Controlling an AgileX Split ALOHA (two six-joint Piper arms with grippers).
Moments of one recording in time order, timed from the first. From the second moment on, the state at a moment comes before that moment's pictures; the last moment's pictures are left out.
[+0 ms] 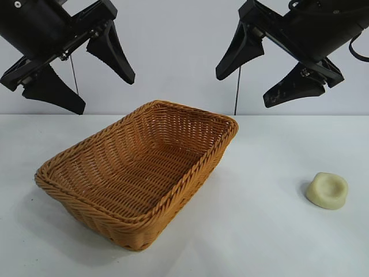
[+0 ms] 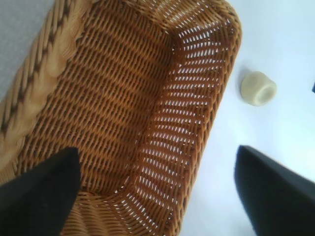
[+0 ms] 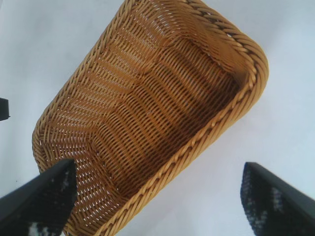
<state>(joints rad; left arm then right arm) -0.30 1.68 -1.19 -0.65 0.73 0.10 0.21 1.63 -1.10 0.78 0.69 -0.36</state>
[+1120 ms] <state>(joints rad) -0.30 1.68 -1.19 -0.65 0.71 0.10 0.21 1.63 -1.10 0.78 0.69 -0.36</state>
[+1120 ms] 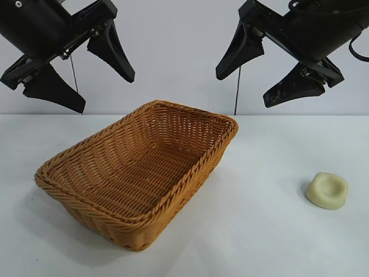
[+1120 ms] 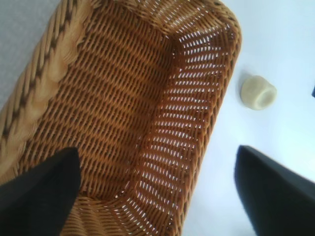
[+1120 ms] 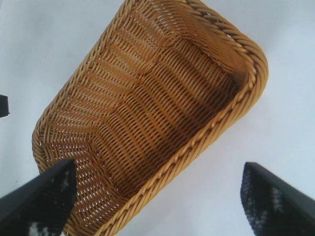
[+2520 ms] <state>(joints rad) -0.46 1.44 -0.87 -0.12 0.61 -1.20 0.21 1.63 -1.10 0.78 0.68 -0.35</state>
